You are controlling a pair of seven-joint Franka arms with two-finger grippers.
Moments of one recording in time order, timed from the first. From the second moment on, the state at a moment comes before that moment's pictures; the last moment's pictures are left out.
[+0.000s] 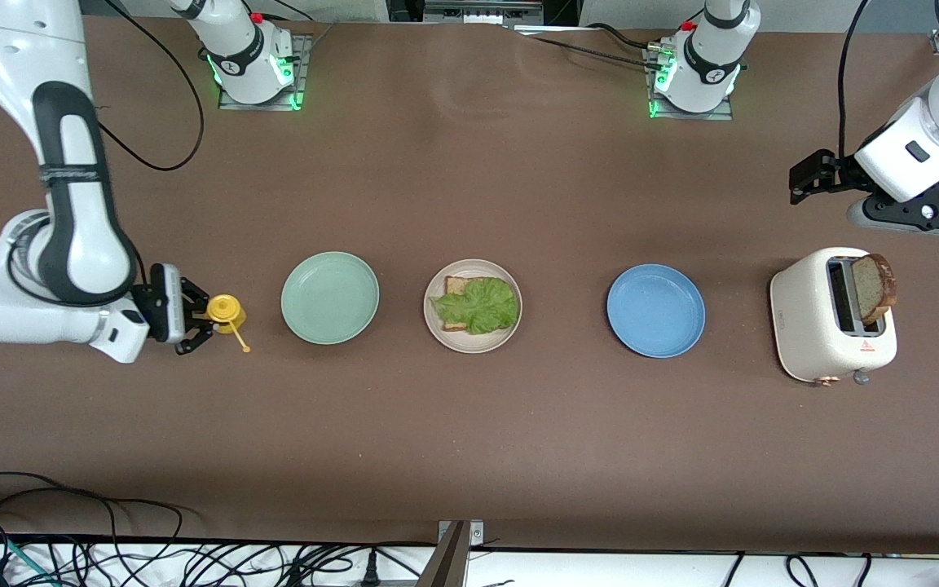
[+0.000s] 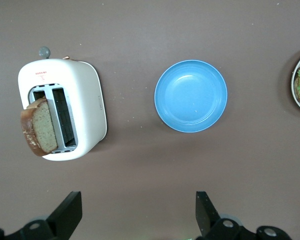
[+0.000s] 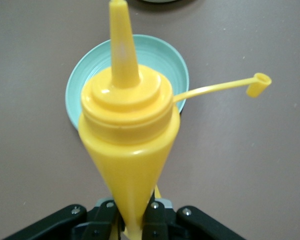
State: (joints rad) left arm -0.04 0.04 -0.05 -1.59 0.04 1.51 0.04; right arm 0.22 0.58 -0.26 -1.61 0.57 1.90 -2.01
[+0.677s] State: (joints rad) left arm -0.03 0.06 -0.05 -1.54 0.04 1.51 0.04; right arm 0.60 0.54 -0.25 -1.61 0.06 2.10 -1.35
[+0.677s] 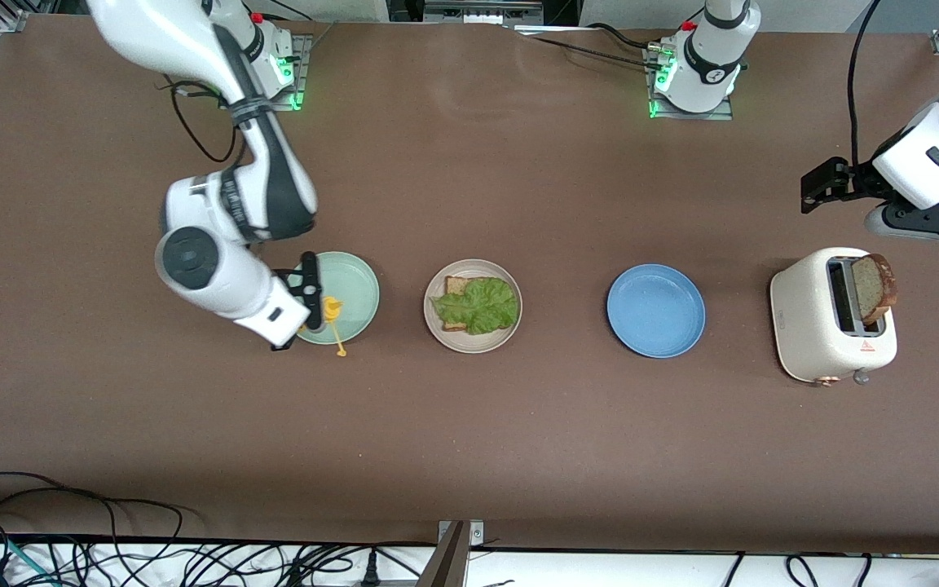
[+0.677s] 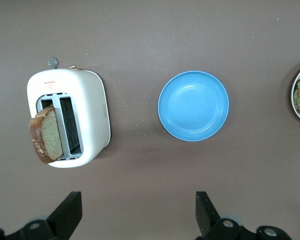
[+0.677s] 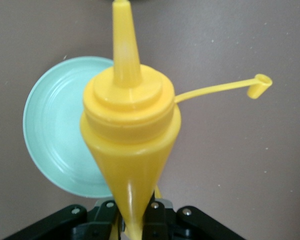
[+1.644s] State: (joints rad) left arm -0.03 0.06 -0.07 -1.54 0.04 1.49 0.04; right arm 0.96 0.66 -0.25 -1.62 -0.61 2.08 -0.56
